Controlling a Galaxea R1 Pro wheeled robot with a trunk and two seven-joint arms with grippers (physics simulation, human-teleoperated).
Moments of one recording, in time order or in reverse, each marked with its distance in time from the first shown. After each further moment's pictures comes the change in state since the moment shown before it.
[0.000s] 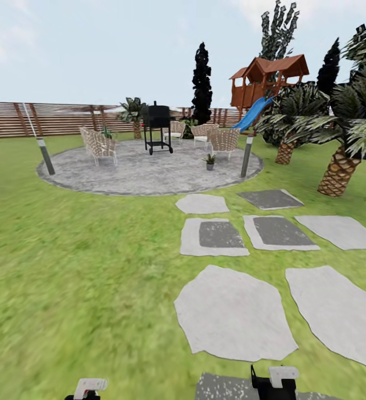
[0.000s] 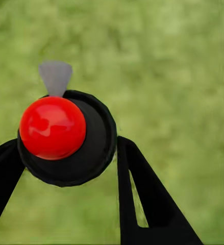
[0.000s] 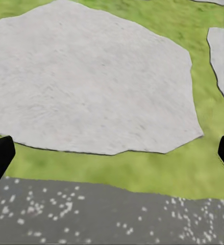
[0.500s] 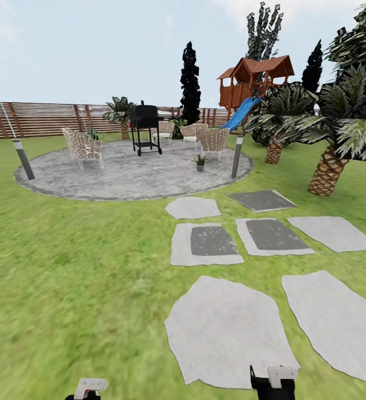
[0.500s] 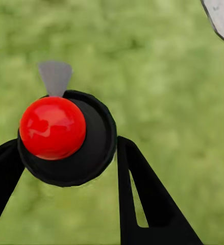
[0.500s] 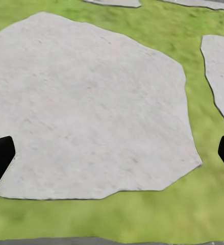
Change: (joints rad) left arm 0.000 -0.002 0.000 0.000 0.000 0.000 -0.001; right arm 0.000 0.003 0.001 0.001 0.000 0.001 0.005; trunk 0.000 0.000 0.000
